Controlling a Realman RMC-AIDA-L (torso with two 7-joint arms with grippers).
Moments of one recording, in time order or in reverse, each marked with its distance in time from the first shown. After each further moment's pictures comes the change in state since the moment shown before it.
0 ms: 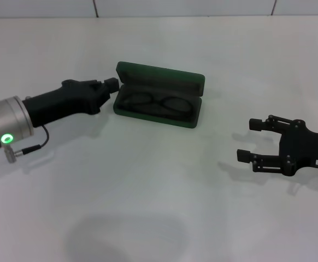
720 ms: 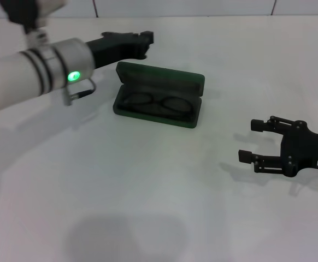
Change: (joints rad) left arm -0.083 -0.019 0.556 0.243 -0.200 -0.625 -0.327; right arm -0.006 -0.001 0.002 0.000 0.000 0.001 -0.003
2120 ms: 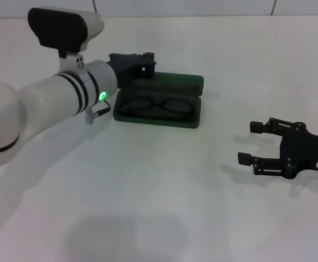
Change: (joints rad) left arm 0.007 -0.001 0.401 0.006 -0.147 -0.470 -0.071; right arm 0.000 0.001 -0.006 0.000 -0.007 0.007 -0.014
